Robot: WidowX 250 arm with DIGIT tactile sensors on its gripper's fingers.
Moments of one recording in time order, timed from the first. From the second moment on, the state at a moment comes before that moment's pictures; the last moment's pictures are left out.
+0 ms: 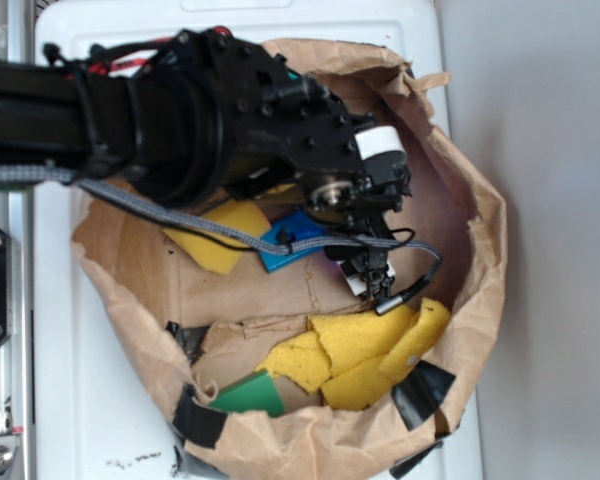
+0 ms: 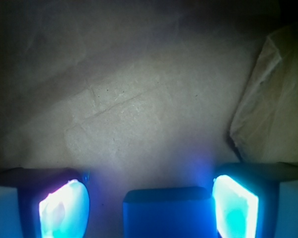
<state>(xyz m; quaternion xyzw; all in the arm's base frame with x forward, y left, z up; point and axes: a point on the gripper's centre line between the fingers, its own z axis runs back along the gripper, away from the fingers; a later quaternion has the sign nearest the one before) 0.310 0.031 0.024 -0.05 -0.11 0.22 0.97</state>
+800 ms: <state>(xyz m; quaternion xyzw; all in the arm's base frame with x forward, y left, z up) 0.298 0.034 0.023 -0.06 -0.14 0.19 0.97</state>
